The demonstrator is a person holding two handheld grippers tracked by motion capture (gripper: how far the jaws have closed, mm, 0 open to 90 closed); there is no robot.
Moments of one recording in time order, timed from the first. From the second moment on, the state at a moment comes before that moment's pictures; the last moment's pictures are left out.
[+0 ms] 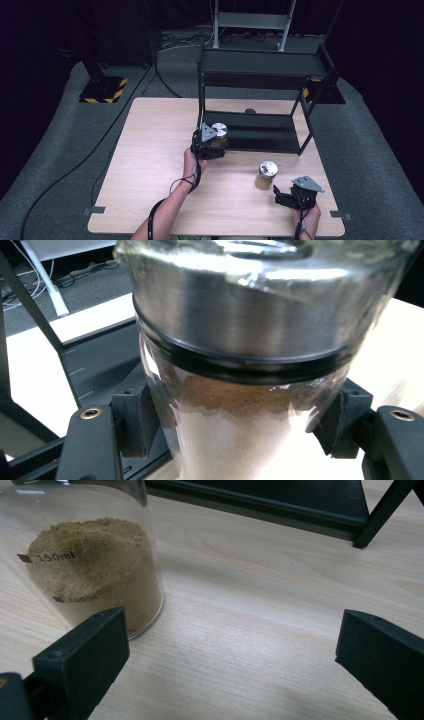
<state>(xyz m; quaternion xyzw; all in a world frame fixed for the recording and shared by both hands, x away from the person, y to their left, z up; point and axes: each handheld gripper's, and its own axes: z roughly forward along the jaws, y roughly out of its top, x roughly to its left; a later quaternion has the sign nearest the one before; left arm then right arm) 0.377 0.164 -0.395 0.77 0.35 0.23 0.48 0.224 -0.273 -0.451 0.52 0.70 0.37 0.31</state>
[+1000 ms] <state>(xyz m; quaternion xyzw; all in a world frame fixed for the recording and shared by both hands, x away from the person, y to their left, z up) 0.399 0.149 -0.391 0.77 0.35 0.23 0.47 0.224 -0.273 -0.451 0.52 0.71 0.37 0.31</state>
